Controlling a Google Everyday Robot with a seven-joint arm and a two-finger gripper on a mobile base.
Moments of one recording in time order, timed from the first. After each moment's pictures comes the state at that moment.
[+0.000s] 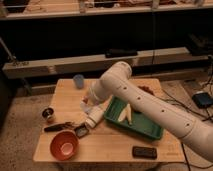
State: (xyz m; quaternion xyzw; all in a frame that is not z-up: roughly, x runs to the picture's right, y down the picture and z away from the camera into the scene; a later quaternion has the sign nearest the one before) arm -0.093 0.041 0.686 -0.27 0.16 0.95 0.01
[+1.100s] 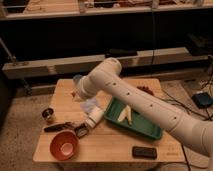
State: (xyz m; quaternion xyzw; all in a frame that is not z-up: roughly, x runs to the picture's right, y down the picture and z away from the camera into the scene) arm -0.149 0.021 0.693 -0.29 0.20 0.93 -0.10
